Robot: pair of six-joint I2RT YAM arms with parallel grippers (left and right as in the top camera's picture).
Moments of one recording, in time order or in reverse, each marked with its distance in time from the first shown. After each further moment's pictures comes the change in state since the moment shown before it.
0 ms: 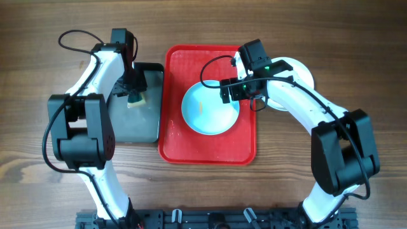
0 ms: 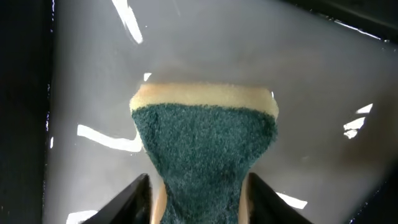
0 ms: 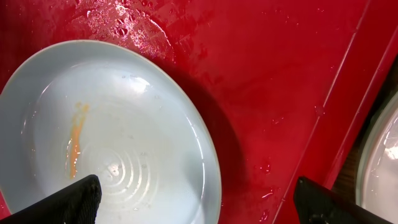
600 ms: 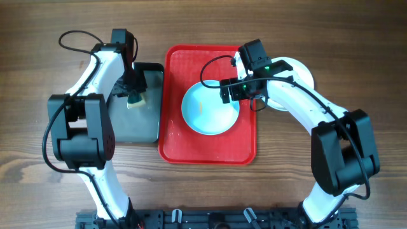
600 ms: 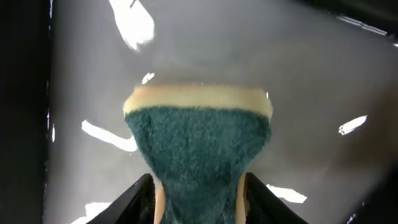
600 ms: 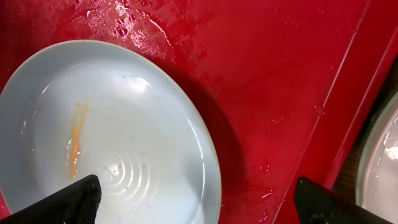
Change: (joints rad) left arm 0.000 0.000 -0.003 0.001 0.000 0.005; right arm 0.000 0.000 0.000 0.000 0.000 0.000
